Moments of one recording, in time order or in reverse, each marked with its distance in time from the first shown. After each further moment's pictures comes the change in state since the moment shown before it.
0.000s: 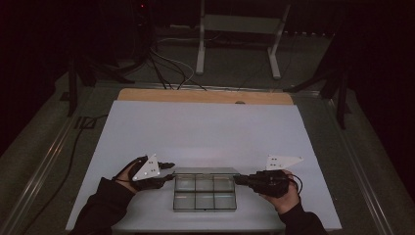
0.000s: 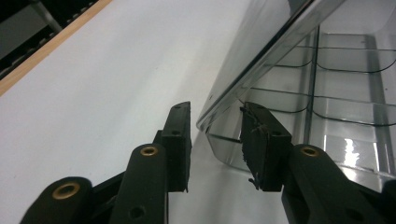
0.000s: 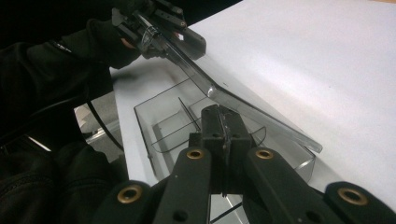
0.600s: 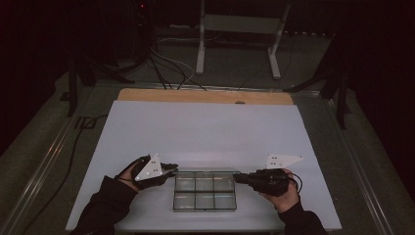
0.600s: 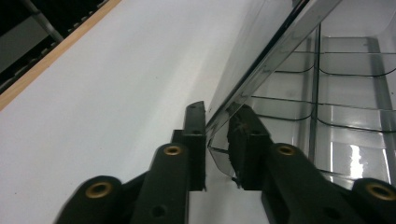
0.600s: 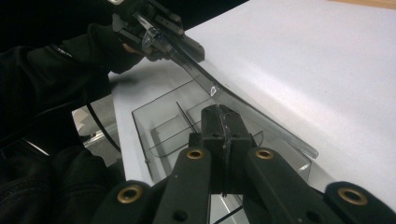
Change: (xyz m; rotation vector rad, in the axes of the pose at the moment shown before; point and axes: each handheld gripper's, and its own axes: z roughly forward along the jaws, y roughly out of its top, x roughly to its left) left arm 0.002 0.002 0.005 -0.019 0.002 0.016; right arm -0.001 0.002 0.000 -0.013 -0.005 -0.002
